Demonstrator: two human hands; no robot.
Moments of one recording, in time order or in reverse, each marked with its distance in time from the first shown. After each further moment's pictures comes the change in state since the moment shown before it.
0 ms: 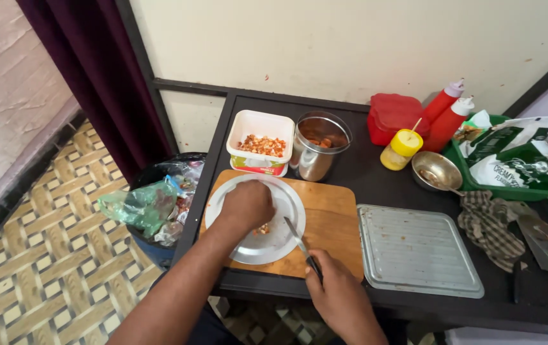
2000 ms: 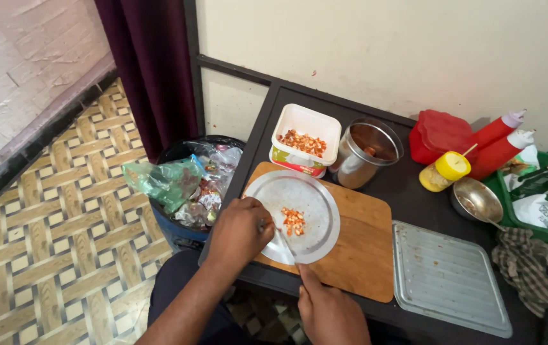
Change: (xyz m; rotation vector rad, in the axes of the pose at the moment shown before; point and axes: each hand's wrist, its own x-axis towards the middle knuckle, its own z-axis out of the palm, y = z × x) left_hand -0.103 -0.049 -0.019 -0.300 0.438 0.085; right_hand -0.008 -0.077 0.020 -0.345 -0.346 0.050
